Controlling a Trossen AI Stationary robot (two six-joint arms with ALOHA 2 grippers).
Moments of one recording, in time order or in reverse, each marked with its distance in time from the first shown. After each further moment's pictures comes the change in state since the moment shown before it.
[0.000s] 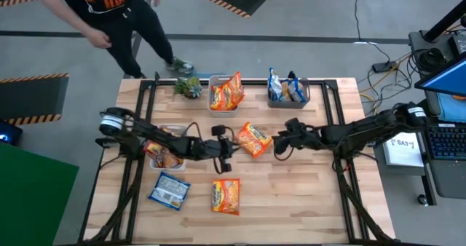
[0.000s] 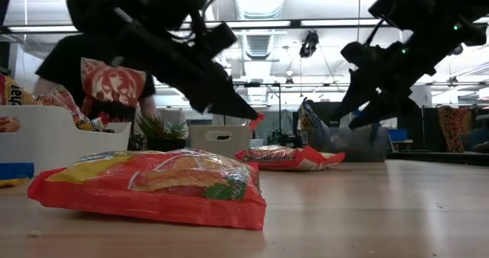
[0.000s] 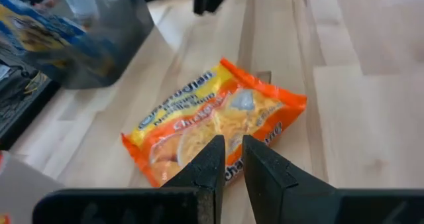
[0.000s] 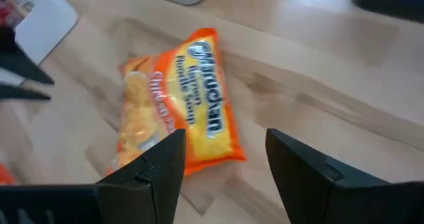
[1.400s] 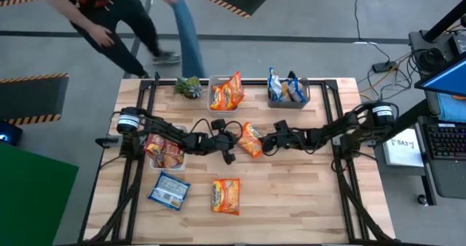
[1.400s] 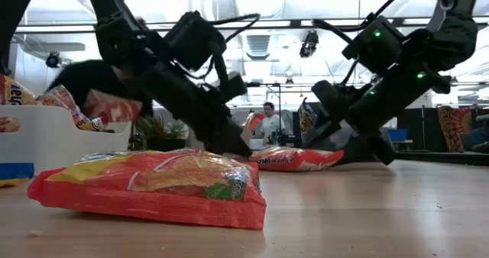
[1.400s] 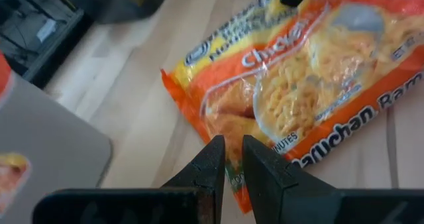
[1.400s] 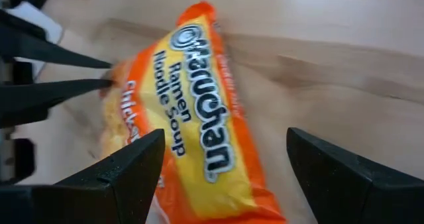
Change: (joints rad) left arm 0.107 0.160 0.043 -0.024 -0.087 -0.010; right arm -0.096 0.434 -0.032 0.545 -0.109 0.076
